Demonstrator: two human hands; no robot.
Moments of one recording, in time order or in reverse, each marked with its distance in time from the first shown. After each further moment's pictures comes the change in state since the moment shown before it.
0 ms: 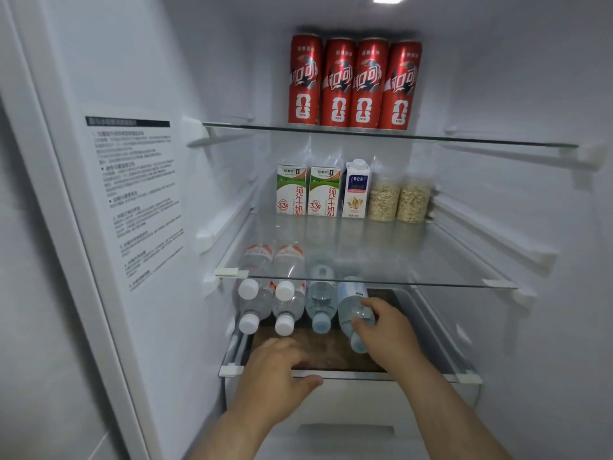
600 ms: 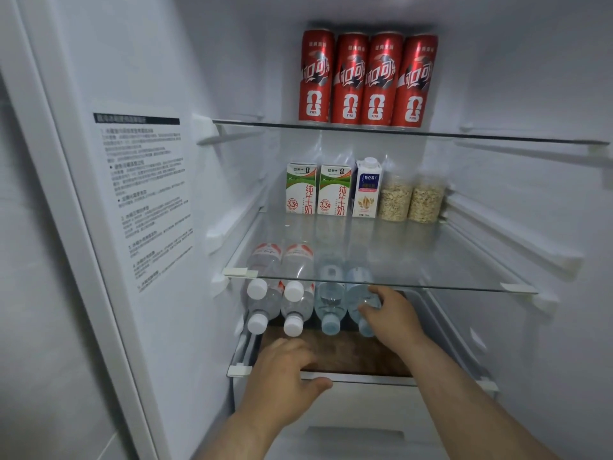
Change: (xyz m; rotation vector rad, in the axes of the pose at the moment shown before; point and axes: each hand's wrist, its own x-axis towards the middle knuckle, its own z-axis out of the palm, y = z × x) left_hand -0.001 0.005 -0.003 0.005 -0.013 0.004; right_hand 0.032 -0.009 0.001 -0.055 -0.013 -0.008
